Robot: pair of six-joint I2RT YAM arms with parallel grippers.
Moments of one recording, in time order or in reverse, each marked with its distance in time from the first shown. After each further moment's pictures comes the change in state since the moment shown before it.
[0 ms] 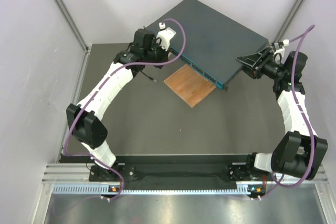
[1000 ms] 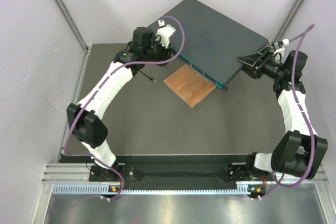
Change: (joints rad) left arm 0.017 0.025 0.024 0.055 0.060 -0.024; right arm 0.000 0.006 0.013 -0.019 -0.004 -0.010
